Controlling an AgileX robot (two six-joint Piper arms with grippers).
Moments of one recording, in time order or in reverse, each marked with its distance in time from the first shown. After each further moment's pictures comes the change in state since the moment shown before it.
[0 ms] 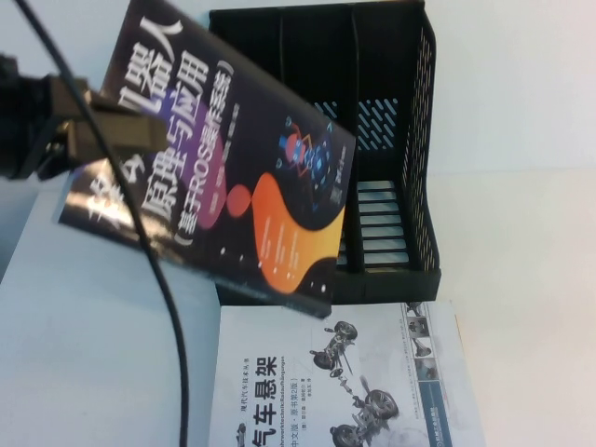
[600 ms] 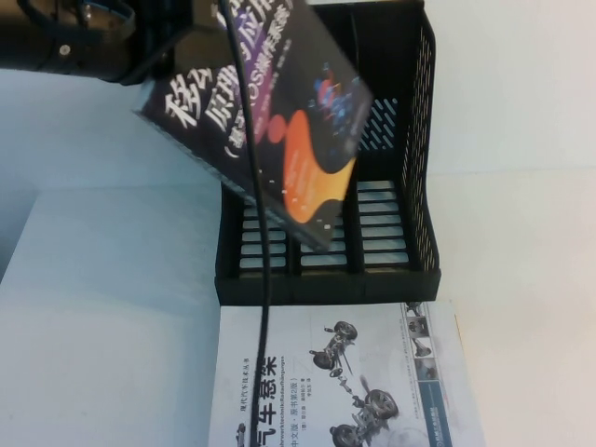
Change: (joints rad) right arm 0.000 0.000 0.000 -0.002 -0.017 0.002; left arm -0.256 0.190 -0.294 0.325 -0.267 -0.244
